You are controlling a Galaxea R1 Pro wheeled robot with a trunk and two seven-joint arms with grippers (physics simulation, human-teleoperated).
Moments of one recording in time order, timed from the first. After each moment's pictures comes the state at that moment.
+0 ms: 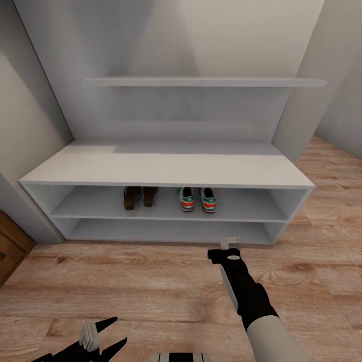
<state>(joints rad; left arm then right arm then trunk) -0.19 0.17 0.32 -0.76 0.01 -0.22 -1.26 -0.60 0.17 0.02 -0.95 0.15 0.51 -0.15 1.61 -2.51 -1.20</state>
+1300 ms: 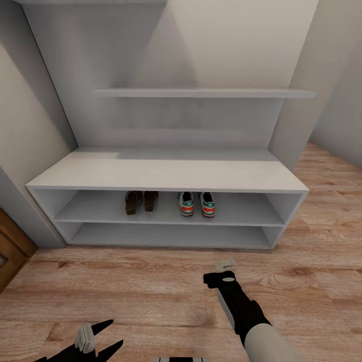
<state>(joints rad) -0.19 0.18 0.34 -0.74 0.01 -0.22 -1.26 -0.59 0.17 0.02 -0.64 0.15 0.35 -0.13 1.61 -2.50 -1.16</state>
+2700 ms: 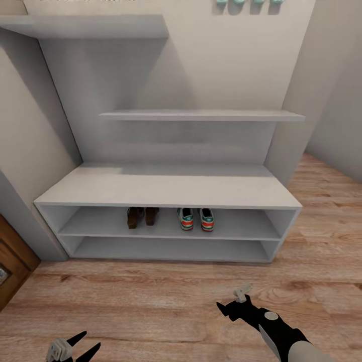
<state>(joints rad) -0.17 0.22 0.55 -0.61 0.00 -0.24 -1.19 -0.59 -0.07 0.02 -0.26 0.15 -0.18 0.42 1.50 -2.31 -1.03</state>
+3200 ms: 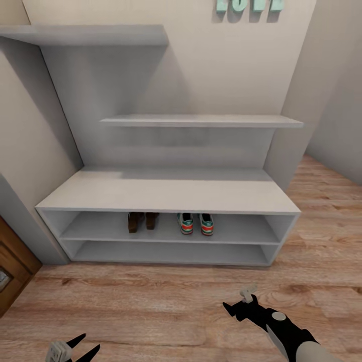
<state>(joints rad) -0.17 0.23 0.55 -0.59 0.00 -0.25 -1.17 -0.59 -0.11 0.02 -0.26 0.15 -0.19 0.44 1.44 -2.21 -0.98</state>
